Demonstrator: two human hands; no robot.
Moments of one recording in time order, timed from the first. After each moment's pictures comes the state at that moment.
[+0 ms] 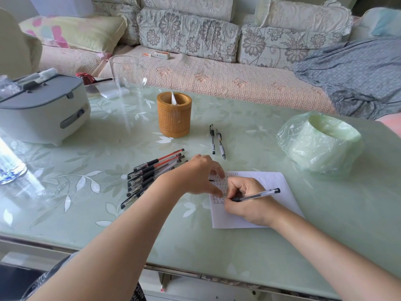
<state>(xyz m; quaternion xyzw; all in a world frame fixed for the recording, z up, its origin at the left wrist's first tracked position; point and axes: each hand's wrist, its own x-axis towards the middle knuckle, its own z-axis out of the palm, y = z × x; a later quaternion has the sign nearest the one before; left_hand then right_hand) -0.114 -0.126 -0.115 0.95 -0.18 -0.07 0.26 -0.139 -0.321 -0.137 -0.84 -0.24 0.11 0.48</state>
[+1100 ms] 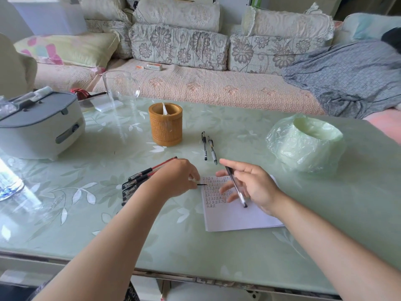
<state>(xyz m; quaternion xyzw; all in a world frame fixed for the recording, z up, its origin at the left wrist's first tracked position) -0.123 -0.108 -0.096 0.98 -0.10 -0.04 0.19 -0.128 -0.330 -0.100 -0.68 -0.10 0.18 0.71</state>
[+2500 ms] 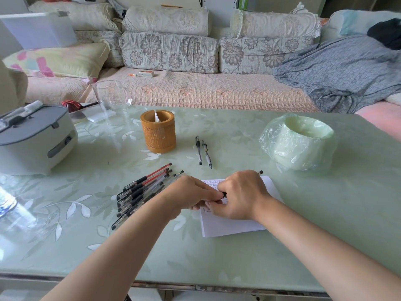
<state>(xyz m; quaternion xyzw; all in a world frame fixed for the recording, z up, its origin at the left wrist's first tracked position) -0.152 -0.147 -0.083 0.80 0.03 -0.22 0.55 -0.130 -0.318 -0.109 -0.93 -0.31 -0.18 0.08</state>
